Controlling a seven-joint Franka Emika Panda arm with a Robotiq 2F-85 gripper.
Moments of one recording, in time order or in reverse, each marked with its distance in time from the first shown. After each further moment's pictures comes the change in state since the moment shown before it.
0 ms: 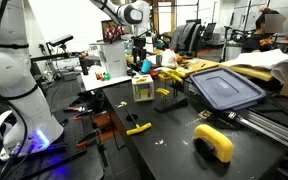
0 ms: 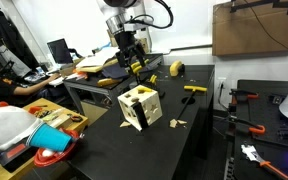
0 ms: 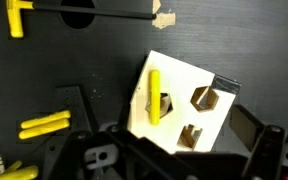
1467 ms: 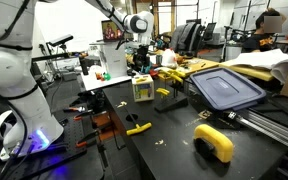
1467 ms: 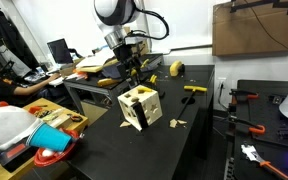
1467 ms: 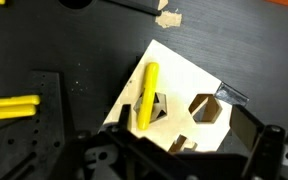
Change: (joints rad) arm 0.001 0.146 0.009 0.097 -0.003 -0.022 -0.177
